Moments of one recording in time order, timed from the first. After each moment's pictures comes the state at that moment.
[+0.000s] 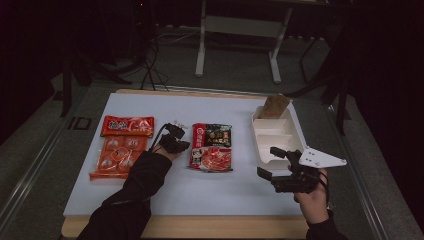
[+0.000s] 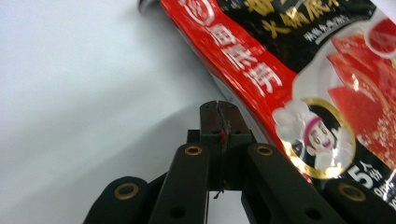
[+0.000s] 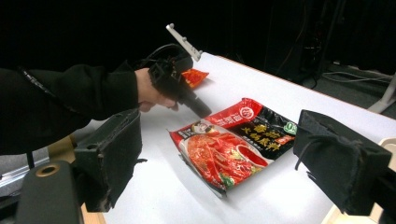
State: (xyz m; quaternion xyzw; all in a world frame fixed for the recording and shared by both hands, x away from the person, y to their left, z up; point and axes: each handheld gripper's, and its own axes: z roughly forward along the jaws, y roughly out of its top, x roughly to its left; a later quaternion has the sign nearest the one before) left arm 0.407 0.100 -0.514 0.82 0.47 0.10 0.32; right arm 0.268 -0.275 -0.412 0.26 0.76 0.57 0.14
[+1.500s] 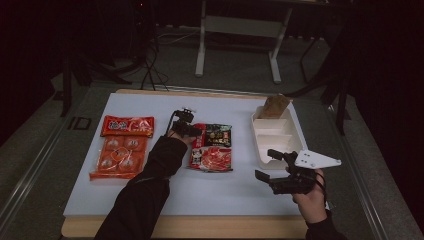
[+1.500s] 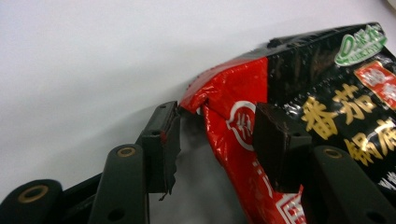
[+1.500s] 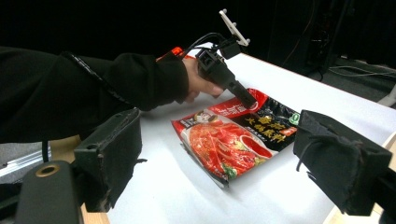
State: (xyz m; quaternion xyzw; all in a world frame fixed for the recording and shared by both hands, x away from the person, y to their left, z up) left arm 0.473 0.070 -0.532 0.77 0.53 0.11 0.33; right arm 0.271 -0.273 -0.422 0.25 0.78 0.56 0.13
